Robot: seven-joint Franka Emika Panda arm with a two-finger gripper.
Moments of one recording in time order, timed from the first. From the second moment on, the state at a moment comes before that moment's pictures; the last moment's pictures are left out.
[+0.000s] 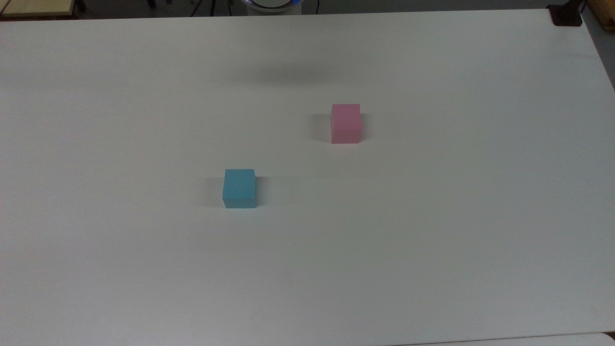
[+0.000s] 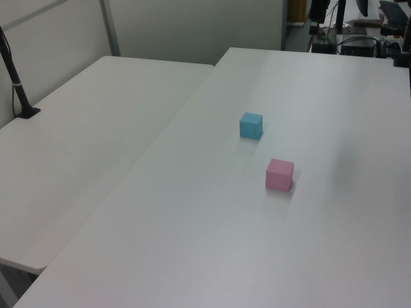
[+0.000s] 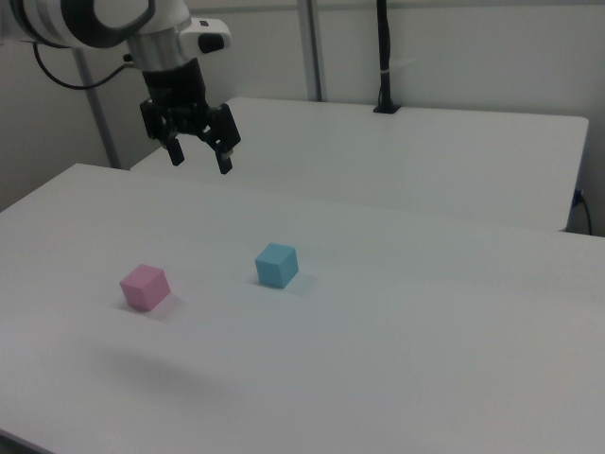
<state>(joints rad) -0.11 -0.08 0.01 -1.64 -0.01 1.66 -0.12</state>
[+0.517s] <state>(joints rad) -0.11 -0.07 0.01 -1.67 0.12 1.70 -0.12</state>
